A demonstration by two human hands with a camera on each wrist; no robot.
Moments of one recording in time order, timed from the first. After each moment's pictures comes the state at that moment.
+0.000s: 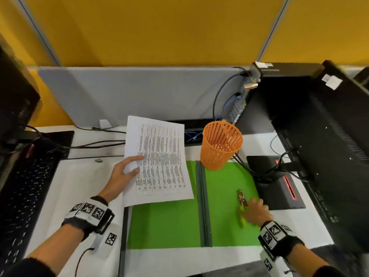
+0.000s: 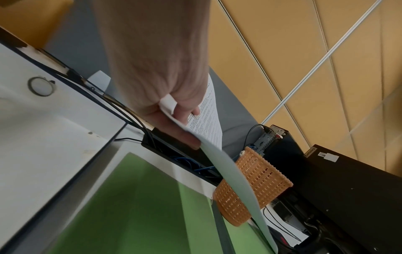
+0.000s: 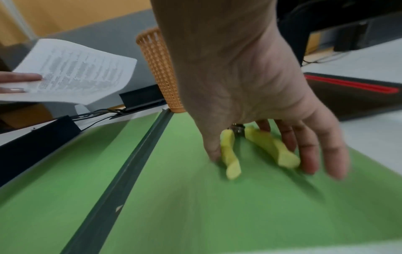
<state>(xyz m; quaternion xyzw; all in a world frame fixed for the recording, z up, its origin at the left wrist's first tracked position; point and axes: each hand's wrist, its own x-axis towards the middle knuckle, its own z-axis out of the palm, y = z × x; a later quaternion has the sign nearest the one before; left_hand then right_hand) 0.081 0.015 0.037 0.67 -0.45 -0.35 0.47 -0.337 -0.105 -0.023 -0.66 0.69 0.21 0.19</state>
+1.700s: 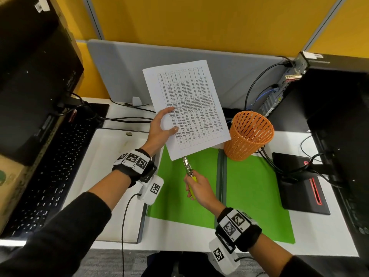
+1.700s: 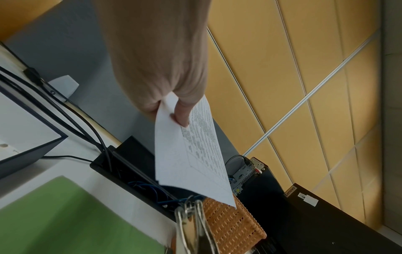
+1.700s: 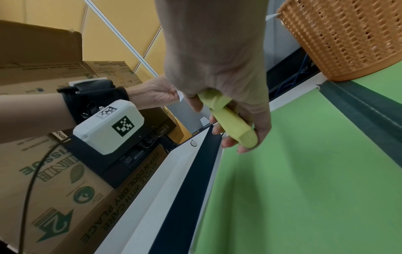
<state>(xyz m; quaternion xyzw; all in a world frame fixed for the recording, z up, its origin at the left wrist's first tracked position) 0.062 -0.026 0.082 0.64 -0.36 -0.30 0.61 -0.140 -0.005 0.035 -0.65 0.43 -0.11 0.62</state>
